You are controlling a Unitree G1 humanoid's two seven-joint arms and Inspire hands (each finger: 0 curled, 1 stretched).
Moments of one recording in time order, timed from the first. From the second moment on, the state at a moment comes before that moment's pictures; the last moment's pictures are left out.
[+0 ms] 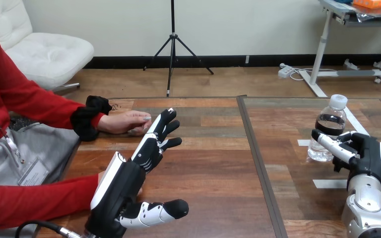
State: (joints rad) left arm -0.02 0.17 -0.10 0.64 -0.15 -1.17 -0.42; right arm -0.63 -0.31 -0.30 1.34 0.01 -0.37 -0.22
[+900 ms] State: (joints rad) left arm -0.02 0.15 -0.10 0.64 -0.15 -1.16 -0.43; right arm -0.63 -0.31 -0.24 1.34 -0.06 -0.31 -0.25
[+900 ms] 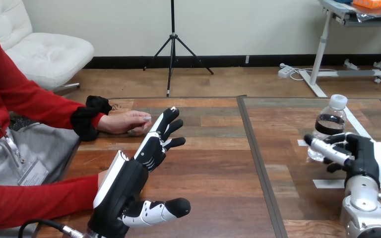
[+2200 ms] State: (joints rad) left arm -0.04 0.15 -0.10 0.67 -0.19 -1.15 -0.46; right arm -0.63 -0.31 -0.16 1.34 -0.13 -0.25 -0.42
